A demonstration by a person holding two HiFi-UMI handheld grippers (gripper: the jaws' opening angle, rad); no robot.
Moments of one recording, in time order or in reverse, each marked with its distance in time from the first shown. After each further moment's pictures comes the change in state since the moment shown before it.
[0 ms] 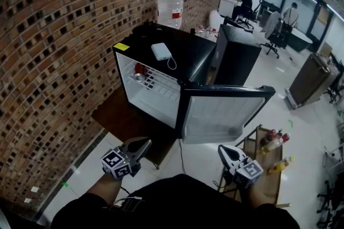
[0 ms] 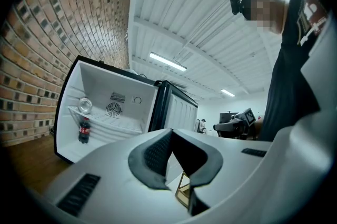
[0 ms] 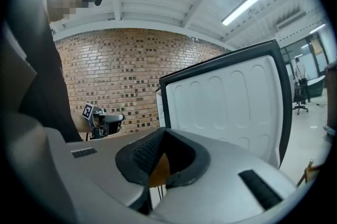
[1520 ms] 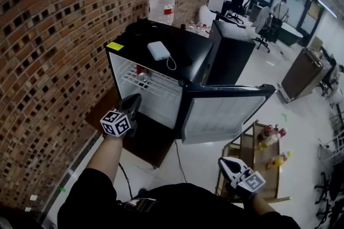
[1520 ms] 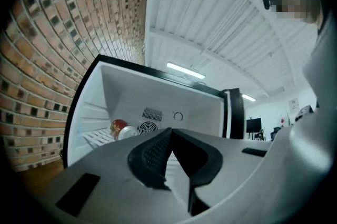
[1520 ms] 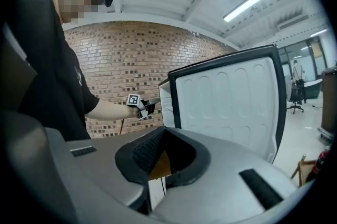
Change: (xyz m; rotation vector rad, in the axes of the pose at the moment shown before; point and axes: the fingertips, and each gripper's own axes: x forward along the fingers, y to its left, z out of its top) left arm 0.078 0.200 0.052 0.004 -0.114 0.179; right arm -0.013 0.042 -0.018 -0.006 0.079 -0.027
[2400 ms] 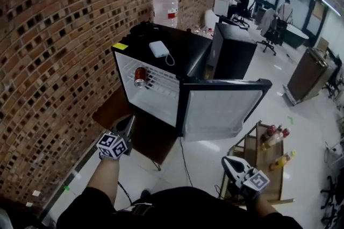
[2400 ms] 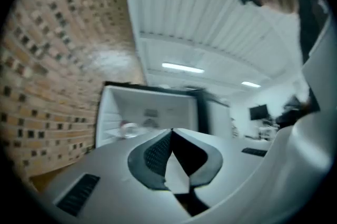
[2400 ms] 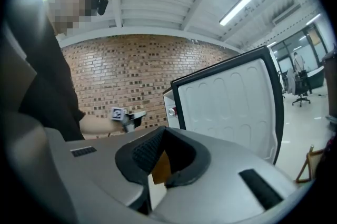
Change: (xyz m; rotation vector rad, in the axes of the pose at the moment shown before) left arm -0.108 -0.066 -0.028 0.043 0.023 0.106; right arm -0.053 0.010 0.004 0.064 -0.090 0.054
